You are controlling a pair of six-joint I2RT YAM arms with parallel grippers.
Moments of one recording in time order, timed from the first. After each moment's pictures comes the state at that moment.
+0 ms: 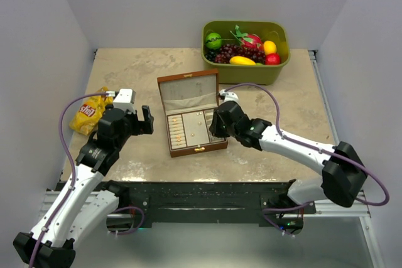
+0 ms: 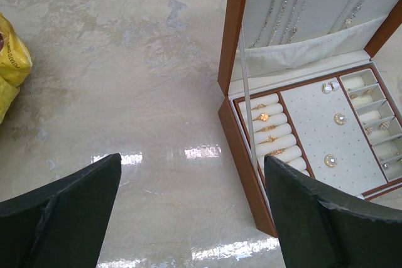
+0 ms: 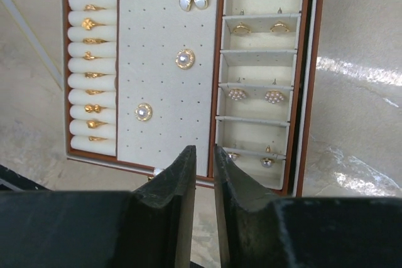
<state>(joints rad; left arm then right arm) -0.37 0.69 0.71 -0.45 -0.19 -0.22 0.85 1.38 0.91 -0.27 0.20 0.67</state>
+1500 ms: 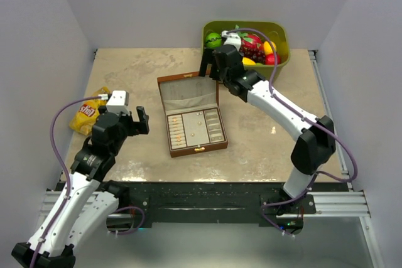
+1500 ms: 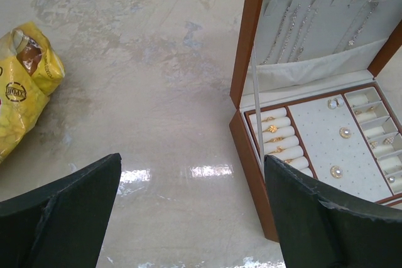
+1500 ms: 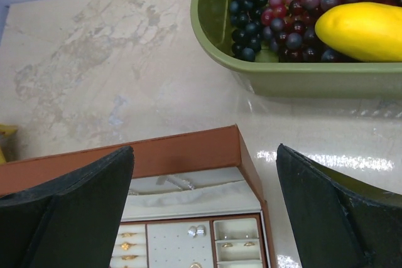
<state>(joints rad) -0.37 0.61 0.71 -0.46 -0.24 -0.21 0.64 1.72 1.60 -0.35 0.40 0.51</state>
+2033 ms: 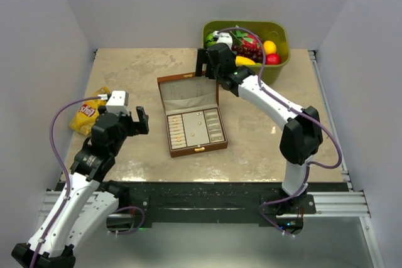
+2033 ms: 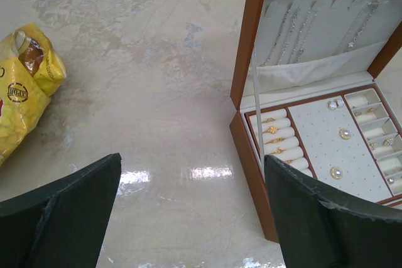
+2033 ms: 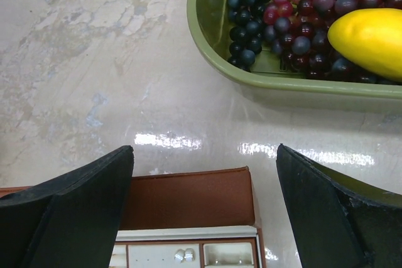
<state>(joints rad) -0.37 0.61 0.71 -0.46 -0.25 -0.21 0.63 1.88 1.72 -0.37 0.39 0.44</state>
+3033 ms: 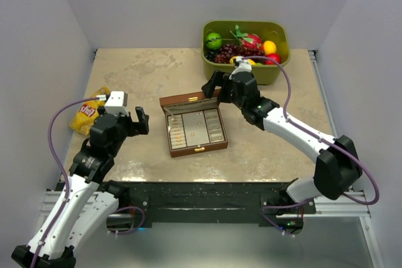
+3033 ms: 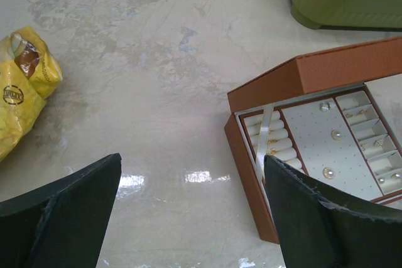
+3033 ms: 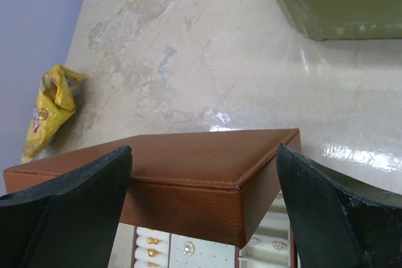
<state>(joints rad) -0.36 0.59 0.71 -0.46 -0.23 -0.21 0.63 1.47 1.11 -0.02 0.15 0.61</state>
